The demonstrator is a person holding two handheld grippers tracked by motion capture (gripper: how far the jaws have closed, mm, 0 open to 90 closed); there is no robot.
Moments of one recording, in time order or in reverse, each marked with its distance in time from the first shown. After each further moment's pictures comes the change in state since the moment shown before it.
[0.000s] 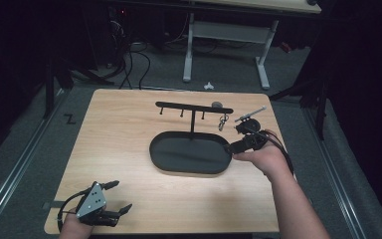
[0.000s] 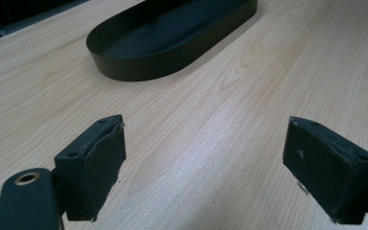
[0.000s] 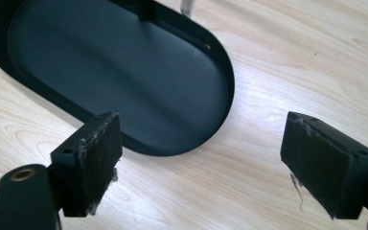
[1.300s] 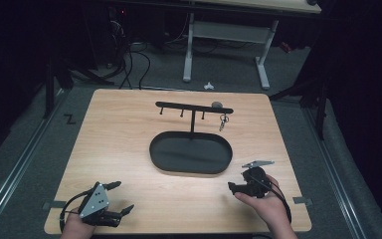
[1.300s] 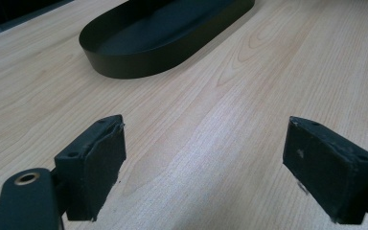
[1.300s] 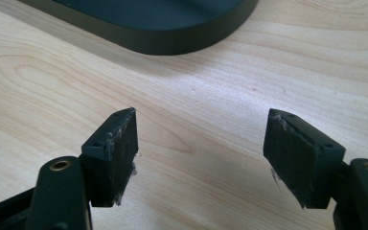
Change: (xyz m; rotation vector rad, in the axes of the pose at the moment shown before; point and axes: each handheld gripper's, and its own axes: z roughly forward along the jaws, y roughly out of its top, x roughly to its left) left arm -0.003 0.000 0.005 0.020 -0.005 0.018; right arm 0.012 -0.130 0.054 -0.095 0.031 0.082
